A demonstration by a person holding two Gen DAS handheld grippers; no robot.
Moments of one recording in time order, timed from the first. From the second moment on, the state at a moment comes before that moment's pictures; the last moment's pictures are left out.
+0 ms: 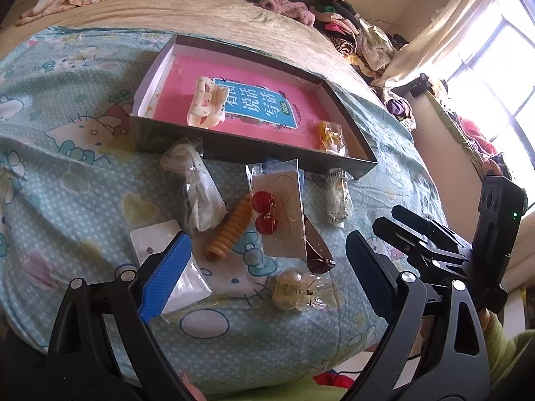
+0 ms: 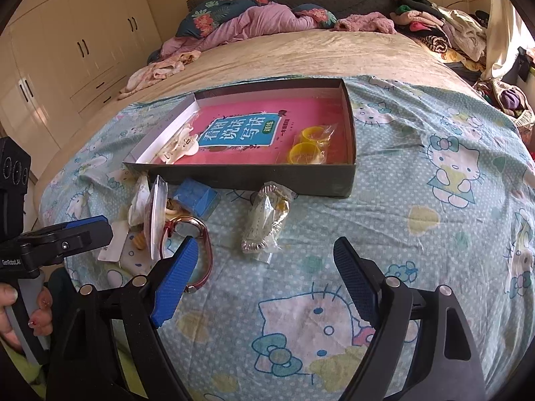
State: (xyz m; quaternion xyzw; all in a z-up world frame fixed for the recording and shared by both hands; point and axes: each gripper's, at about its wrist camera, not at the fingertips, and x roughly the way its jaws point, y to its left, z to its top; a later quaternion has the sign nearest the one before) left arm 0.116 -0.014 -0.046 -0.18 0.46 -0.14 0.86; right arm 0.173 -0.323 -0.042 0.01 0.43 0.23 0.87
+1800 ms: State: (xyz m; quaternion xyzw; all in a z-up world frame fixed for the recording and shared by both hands) left arm 0.143 -0.001 -0.021 -0.20 0.41 -0.14 0.88; right arm 0.200 -0.317 -0.052 0.05 0.43 0.26 0.86
